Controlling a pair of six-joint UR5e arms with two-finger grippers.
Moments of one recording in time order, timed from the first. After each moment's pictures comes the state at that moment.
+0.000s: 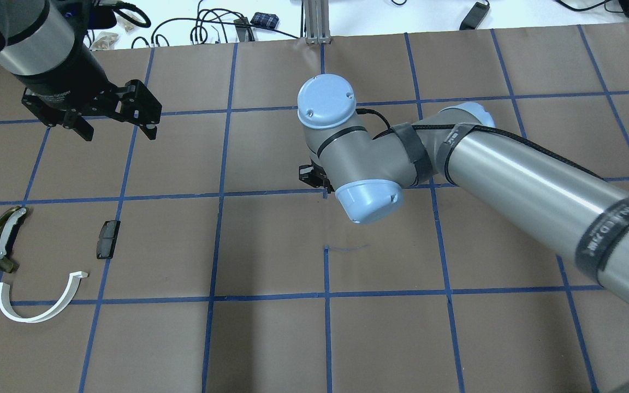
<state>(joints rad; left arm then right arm) -1.51 -1.50 -1.60 -1.54 1.60 0.07 1.98 -1.14 1.75 -2.26 -1.64 0.43</state>
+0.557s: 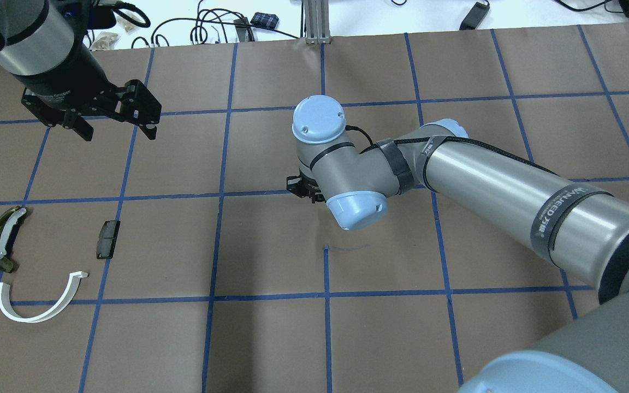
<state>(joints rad) -1.51 -1.50 -1.60 -1.54 1.60 0.07 1.99 -1.07 1.74 -2.32 -1.55 0.42</state>
